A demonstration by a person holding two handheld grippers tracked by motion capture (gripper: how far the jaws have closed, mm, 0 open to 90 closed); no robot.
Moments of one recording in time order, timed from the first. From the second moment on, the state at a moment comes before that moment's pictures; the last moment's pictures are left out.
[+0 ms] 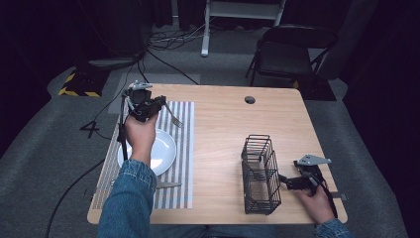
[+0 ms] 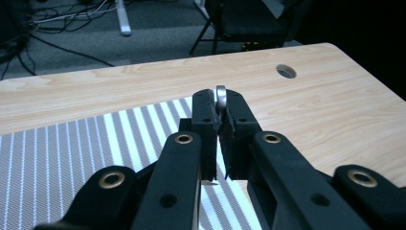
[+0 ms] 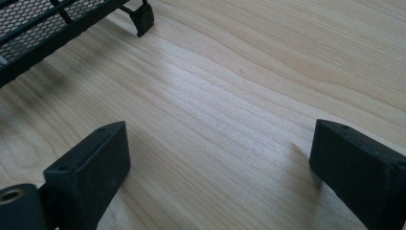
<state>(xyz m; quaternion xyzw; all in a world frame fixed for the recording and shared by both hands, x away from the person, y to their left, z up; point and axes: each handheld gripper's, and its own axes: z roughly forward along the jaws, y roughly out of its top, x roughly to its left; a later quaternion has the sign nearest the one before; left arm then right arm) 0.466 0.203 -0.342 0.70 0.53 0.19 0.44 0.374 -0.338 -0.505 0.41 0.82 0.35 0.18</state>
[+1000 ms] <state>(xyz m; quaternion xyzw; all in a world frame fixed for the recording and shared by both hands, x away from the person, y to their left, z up) 0.502 0.231 -0.361 0.69 0.56 0.17 0.44 0.374 -0.338 -0.505 0.41 0.83 0.35 0.18</state>
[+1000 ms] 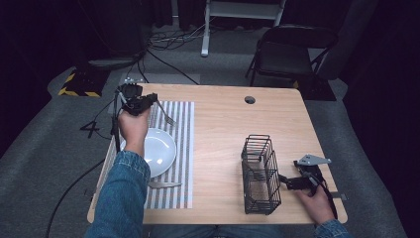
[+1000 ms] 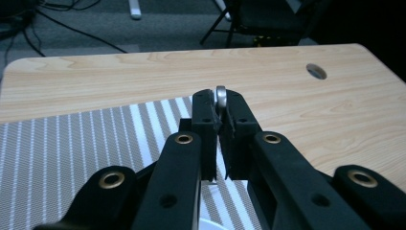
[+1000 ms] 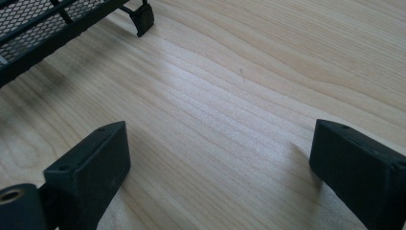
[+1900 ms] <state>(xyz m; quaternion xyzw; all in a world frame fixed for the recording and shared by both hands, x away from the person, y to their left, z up) 0.516 0.246 -0.376 0.70 0.59 0.16 0.37 0.374 -0.337 -0.505 0.41 0.82 0.35 0.18</state>
